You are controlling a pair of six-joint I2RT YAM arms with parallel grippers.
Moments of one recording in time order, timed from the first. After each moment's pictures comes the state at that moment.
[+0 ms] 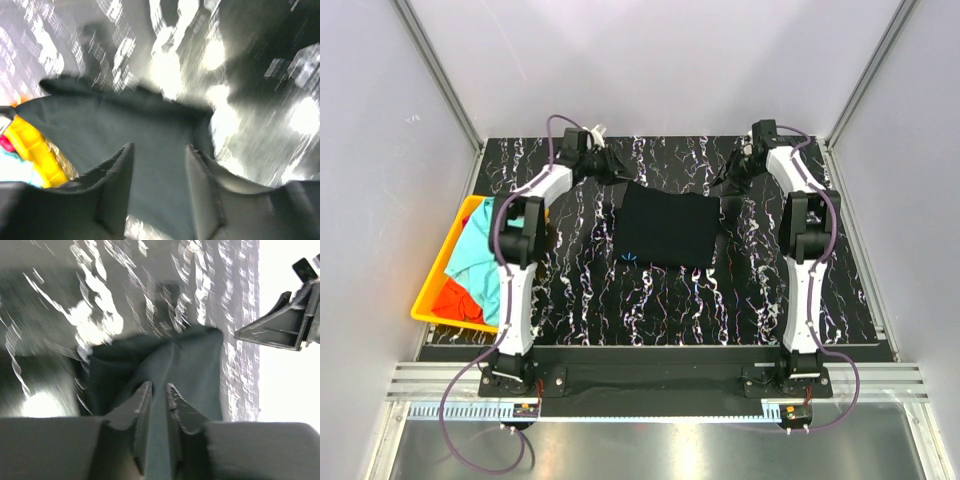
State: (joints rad) left arm -0.21 2.28 1.79 -0.16 0.68 -0.62; right arm 0.06 2.33 2.03 -0.81 -0.46 0.52
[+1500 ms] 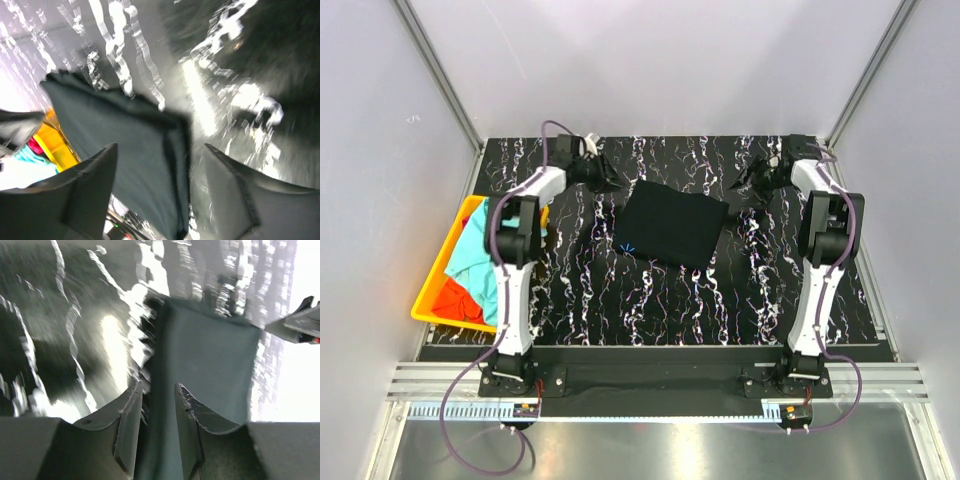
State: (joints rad) left arm -0.17 2.38 1.84 -0.23 0.67 -0.55; right arm -0.09 2.31 1.83 -0.62 -0.58 0.58
